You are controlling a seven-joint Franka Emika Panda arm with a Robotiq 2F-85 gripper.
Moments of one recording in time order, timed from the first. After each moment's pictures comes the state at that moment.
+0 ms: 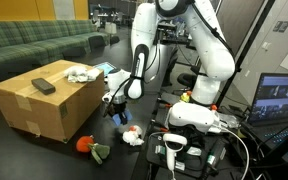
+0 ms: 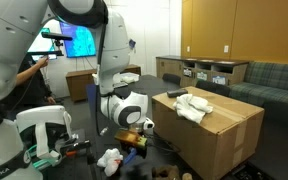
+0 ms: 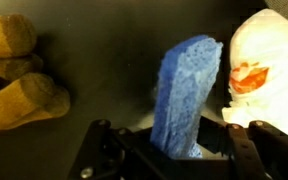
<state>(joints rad) -0.05 0.68 0.17 -2.38 -0.37 2.88 -0.43</state>
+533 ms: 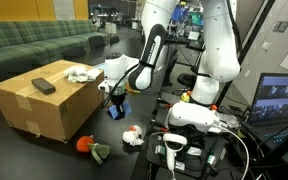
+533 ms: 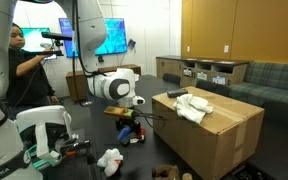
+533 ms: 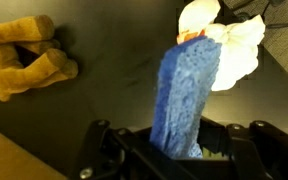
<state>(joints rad) 0.14 0.37 0.15 -2.52 -0.36 2.78 -0.16</state>
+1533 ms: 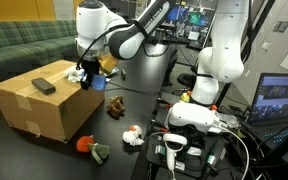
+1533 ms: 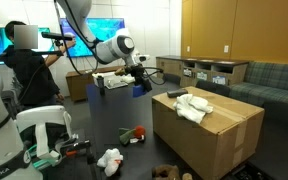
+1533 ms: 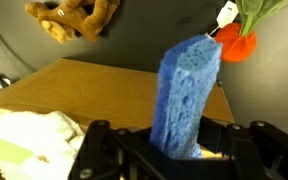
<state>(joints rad) 0.32 0.15 0.10 -2.24 -0.48 2.47 0.60</state>
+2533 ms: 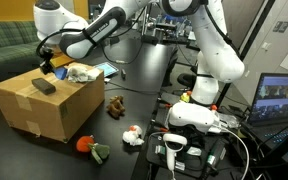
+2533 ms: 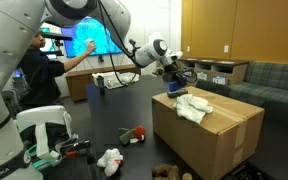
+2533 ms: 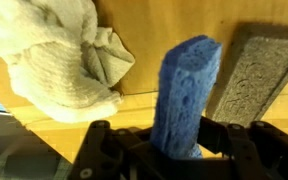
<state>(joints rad) 0.36 0.64 -0.09 -1.55 -0.52 2.46 0.87</state>
